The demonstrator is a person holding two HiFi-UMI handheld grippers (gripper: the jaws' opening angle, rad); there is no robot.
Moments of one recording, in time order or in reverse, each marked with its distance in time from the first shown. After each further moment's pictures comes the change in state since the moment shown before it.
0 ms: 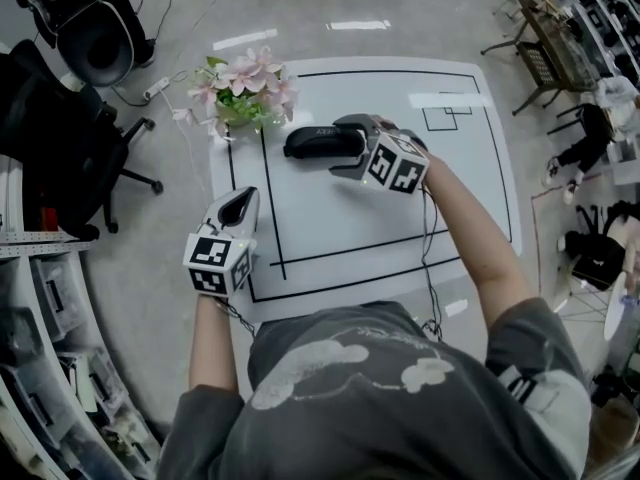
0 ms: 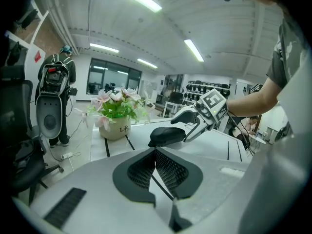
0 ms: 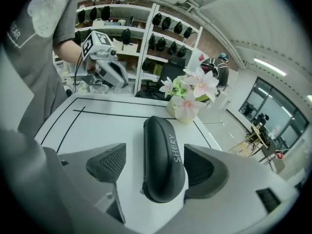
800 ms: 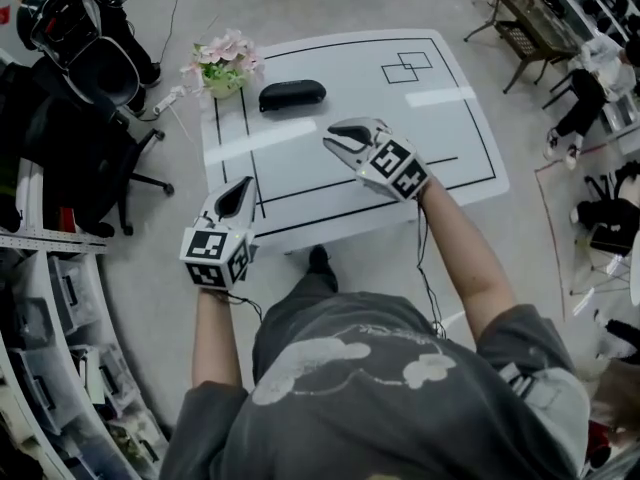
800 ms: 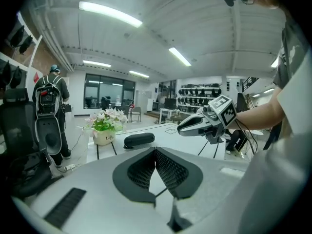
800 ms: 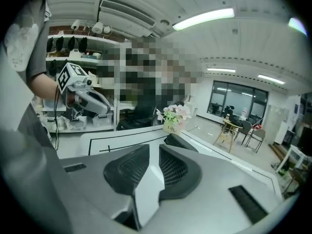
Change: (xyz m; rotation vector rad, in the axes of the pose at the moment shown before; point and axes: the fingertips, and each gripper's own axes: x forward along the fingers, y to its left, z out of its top) left arm -0.104 -0.131 0.001 0.115 -0.097 0.008; right arm -0.138 0.115 0.029 0.332 -0.300 -0.290
